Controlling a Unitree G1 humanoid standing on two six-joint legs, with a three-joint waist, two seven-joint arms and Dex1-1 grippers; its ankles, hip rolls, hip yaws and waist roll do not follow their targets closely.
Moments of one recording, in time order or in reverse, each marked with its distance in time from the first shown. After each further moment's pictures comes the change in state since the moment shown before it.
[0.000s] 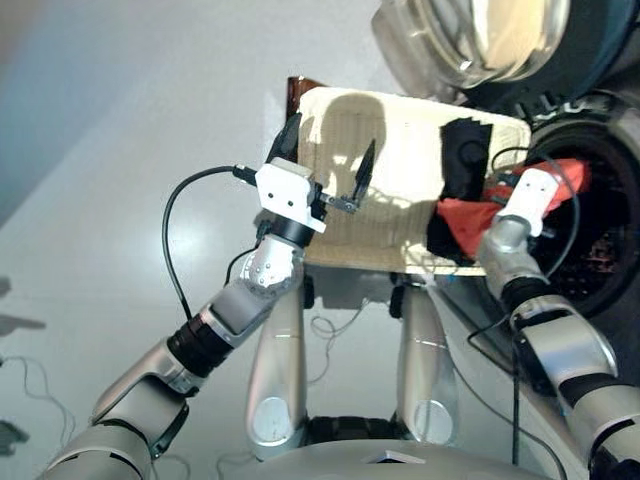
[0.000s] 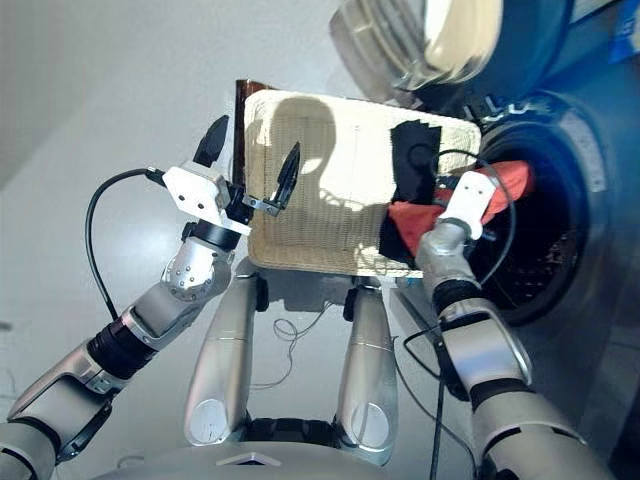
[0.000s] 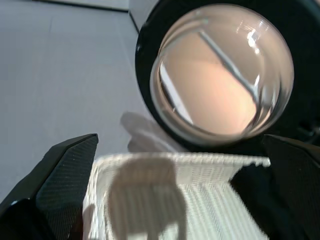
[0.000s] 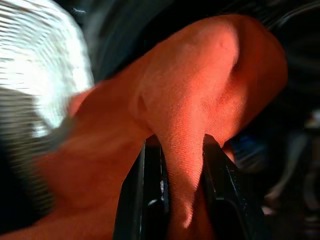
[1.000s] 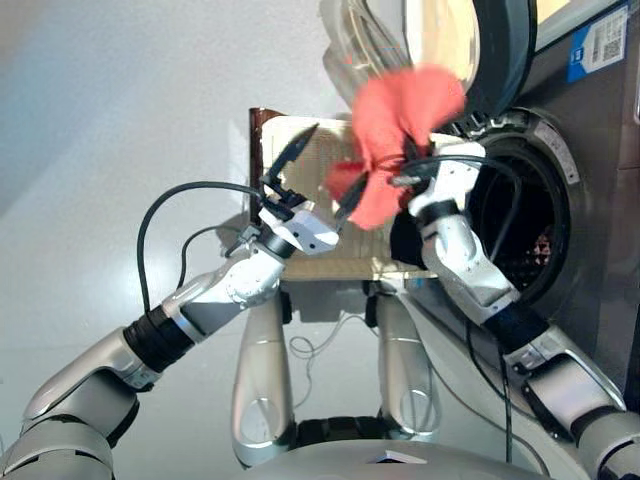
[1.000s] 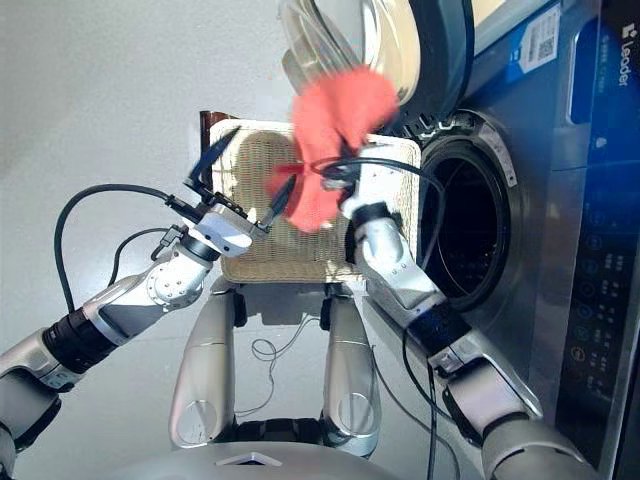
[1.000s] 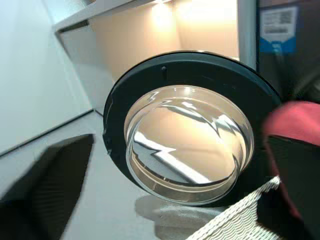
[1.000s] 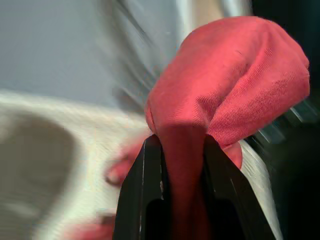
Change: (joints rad) left arm -0.068 0.209 -0.084 -0.010 0.358 0.025 0.093; right arm 0.354 0.132 0.228 -0.761 0.019 -0.078 0.259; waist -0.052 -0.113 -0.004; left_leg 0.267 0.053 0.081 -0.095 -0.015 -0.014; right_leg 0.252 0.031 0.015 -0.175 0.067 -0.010
